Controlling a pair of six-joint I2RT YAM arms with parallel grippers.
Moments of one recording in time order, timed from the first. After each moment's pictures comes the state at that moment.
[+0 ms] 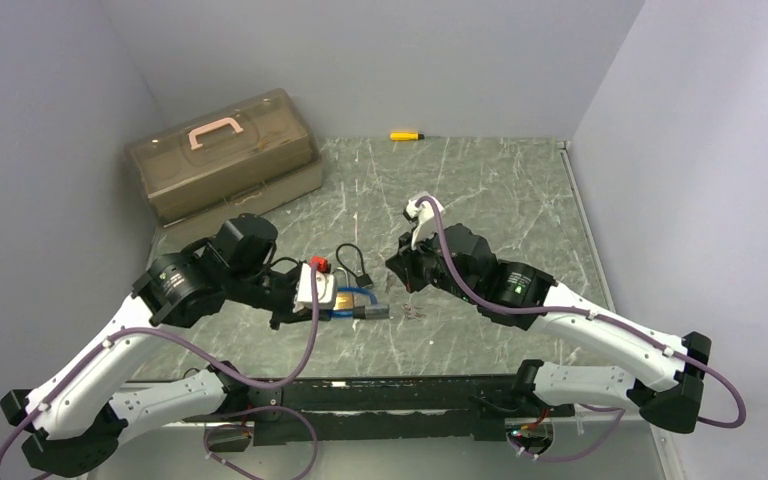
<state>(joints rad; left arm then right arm) -0.81 0.92 1.27 -1.05 0.58 0.57 1.05 1.05 1.05 -0.38 0.16 0.32</state>
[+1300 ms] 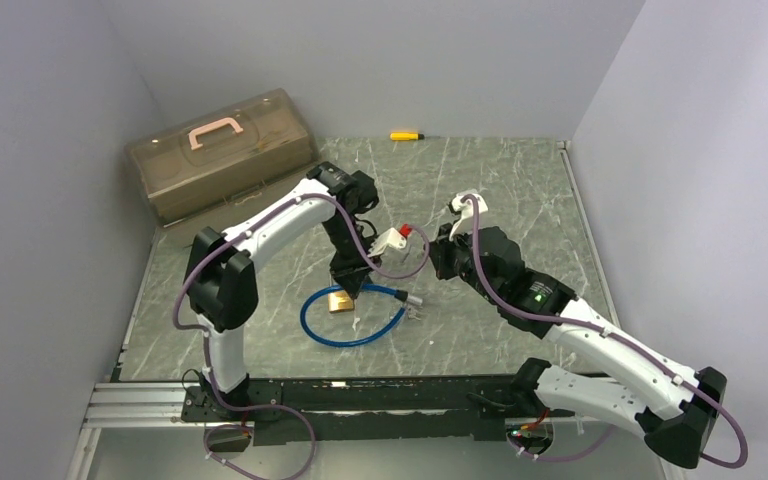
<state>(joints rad) -0.68 1.88 1.71 -1.50 0.70 1.03 0.85 0.90 0.85 -0.31 0.28 0.30</state>
